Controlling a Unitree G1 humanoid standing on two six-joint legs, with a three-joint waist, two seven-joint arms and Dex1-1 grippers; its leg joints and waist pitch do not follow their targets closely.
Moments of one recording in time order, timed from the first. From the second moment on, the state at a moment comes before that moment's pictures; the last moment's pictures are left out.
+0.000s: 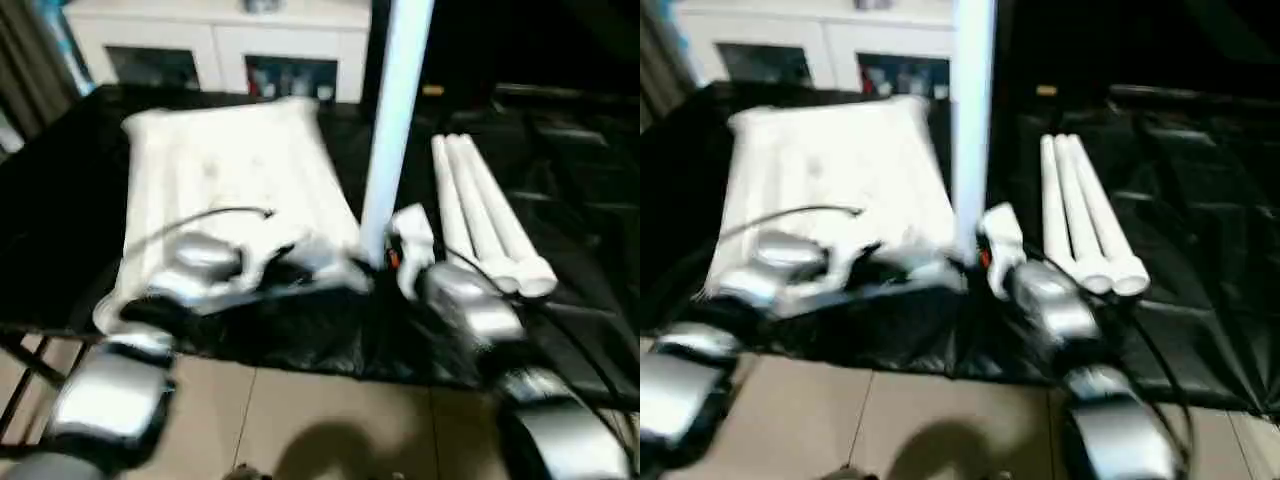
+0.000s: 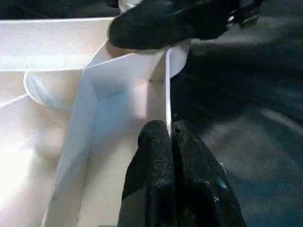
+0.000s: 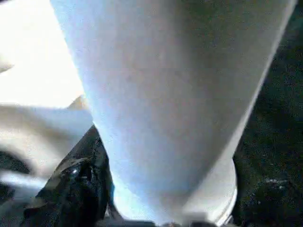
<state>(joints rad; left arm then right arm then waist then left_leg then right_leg) -0.84 0.22 -0.19 1.04 0.11 -0.06 -0.98 -0.72 -0.06 0.00 0.98 0.08 -0.01 0.37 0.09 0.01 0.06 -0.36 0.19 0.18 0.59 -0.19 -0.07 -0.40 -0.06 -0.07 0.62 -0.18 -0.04</state>
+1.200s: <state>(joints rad) -0.80 0.36 -0.24 1.03 0.09 -0.23 -1.43 -0.59 -0.28 0.15 0.76 0.12 0.00 1.23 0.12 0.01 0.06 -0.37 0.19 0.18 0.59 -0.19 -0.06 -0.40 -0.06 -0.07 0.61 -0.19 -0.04</state>
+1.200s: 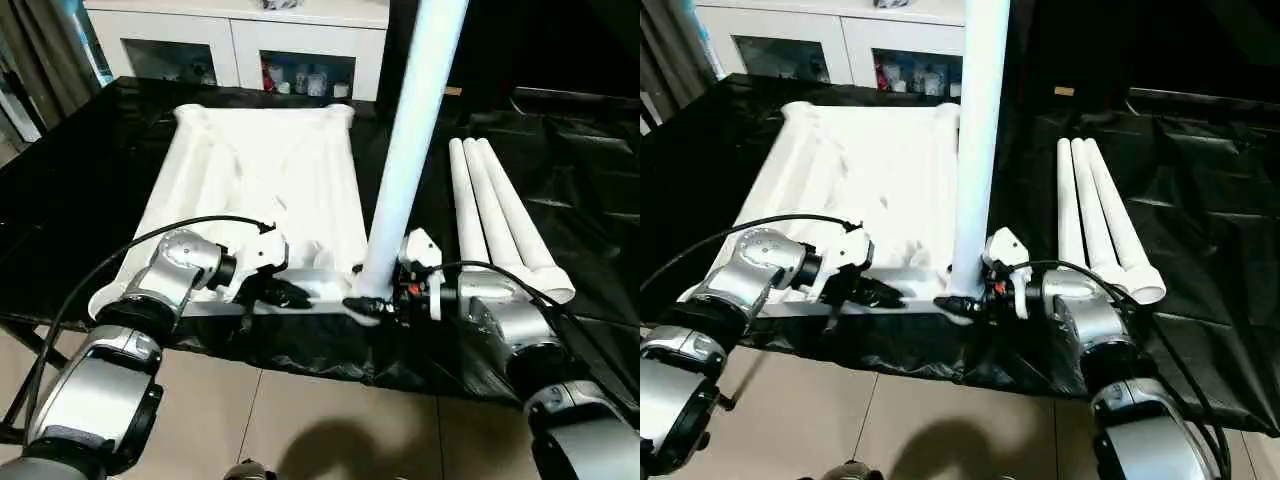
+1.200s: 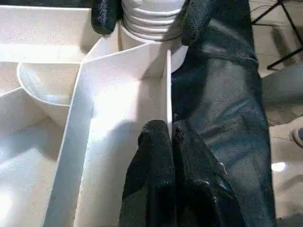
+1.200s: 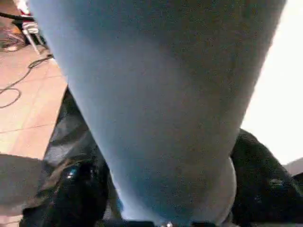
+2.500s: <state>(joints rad) -0.79 0.33 -0.21 1.00 0.10 -0.18 -1.22 -0.65 -0.20 0.09 0.93 0.09 -0.14 0.95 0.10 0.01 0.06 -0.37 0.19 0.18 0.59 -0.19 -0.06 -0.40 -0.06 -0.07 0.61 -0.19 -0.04</state>
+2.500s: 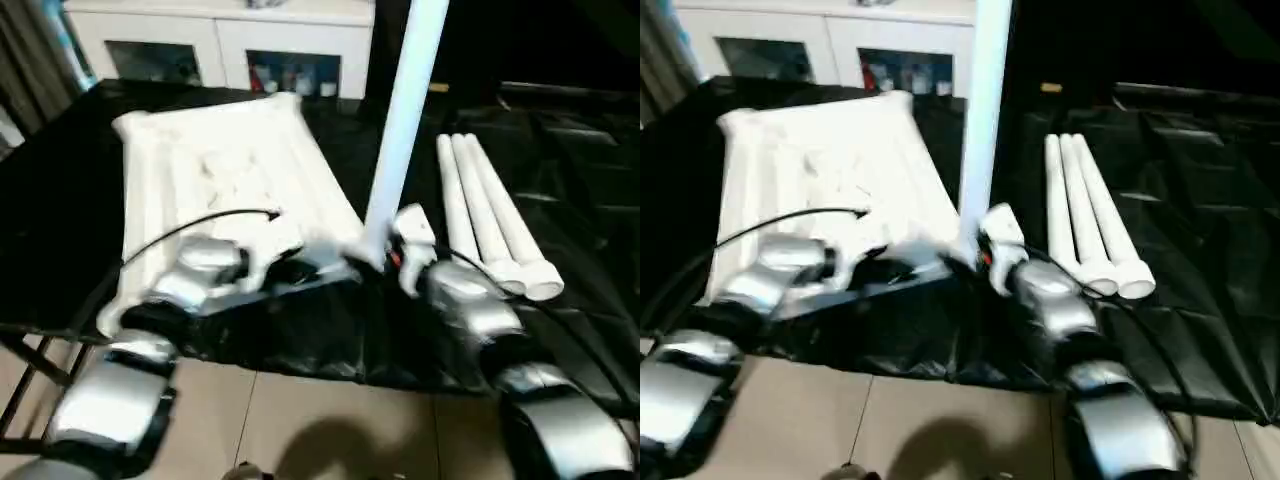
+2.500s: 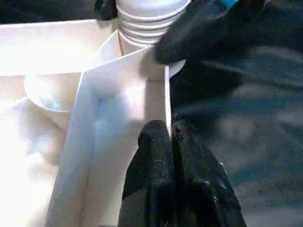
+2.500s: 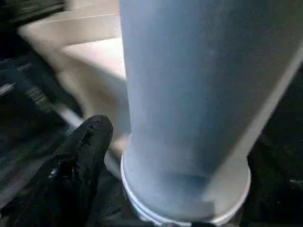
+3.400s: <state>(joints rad) -0.83 0.29 -0.19 1.05 0.11 -0.07 -1.09 -0.70 -0.11 0.04 0.96 0.08 -0.02 0.63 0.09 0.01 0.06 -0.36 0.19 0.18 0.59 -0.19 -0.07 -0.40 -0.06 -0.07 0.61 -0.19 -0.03</state>
